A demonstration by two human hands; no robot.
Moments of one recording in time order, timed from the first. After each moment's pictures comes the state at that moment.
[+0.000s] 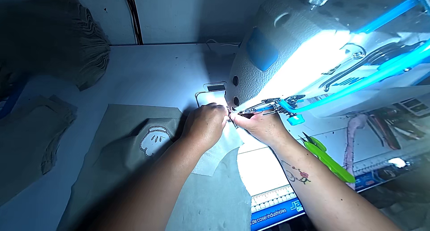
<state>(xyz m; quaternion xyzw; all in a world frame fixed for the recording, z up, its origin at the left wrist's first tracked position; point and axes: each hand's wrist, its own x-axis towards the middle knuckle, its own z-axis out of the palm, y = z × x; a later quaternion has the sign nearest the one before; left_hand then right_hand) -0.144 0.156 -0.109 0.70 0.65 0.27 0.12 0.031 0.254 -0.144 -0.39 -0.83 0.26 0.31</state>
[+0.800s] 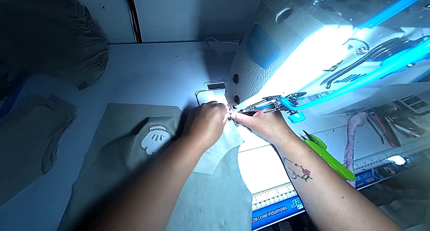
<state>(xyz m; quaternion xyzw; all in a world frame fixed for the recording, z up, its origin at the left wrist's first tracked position) -0.144 0.158 -0.114 0.70 0.65 0.29 0.10 0.036 0.256 -0.142 -0.40 -0.82 0.27 0.29</state>
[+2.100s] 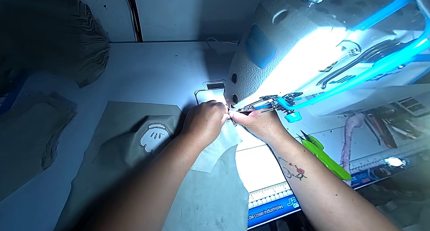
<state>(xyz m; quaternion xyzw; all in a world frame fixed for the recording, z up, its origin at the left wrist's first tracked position) -0.143 0.154 -0.104 0.70 0.65 0.27 0.10 0.031 0.258 -0.145 -0.39 -0.83 0.26 0.29</state>
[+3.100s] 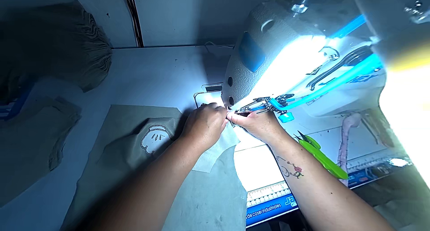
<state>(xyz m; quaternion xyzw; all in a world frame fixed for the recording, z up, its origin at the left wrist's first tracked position) -0.140 0.147 -0.103 0.72 0.64 0.26 0.06 0.033 0.256 -0.139 -0.39 -0.83 0.28 0.29</state>
